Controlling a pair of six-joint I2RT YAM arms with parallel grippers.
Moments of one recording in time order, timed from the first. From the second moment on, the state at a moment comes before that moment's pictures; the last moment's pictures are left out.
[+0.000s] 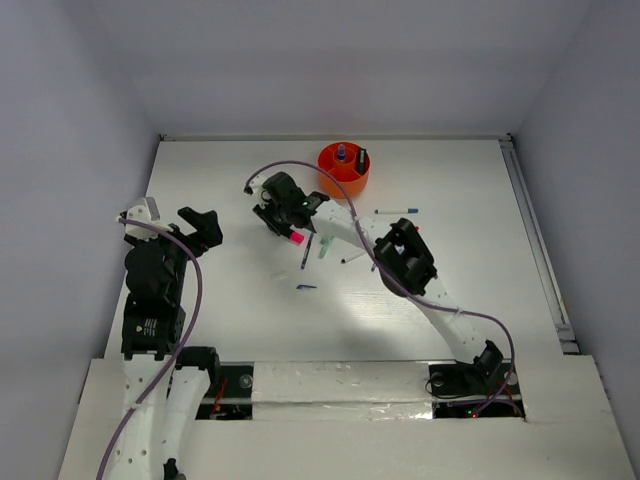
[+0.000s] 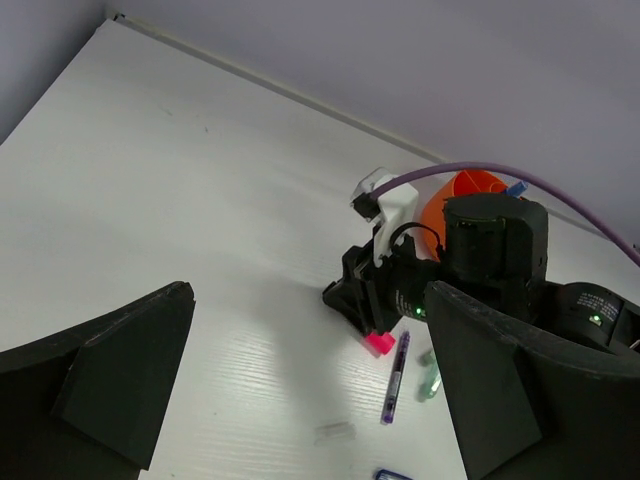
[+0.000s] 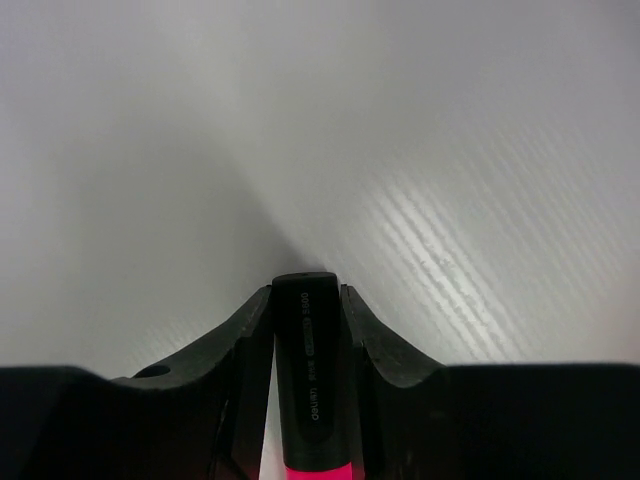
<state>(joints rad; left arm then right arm) -0.02 0.51 0.71 -0.31 -0.07 -0.44 0.85 2.53 2.21 -0.44 0.00 -0.15</state>
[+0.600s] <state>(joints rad) -0.02 0.53 0.71 -0.31 -0.03 -0.43 0.46 1.85 1.65 0.35 -0.08 0.24</state>
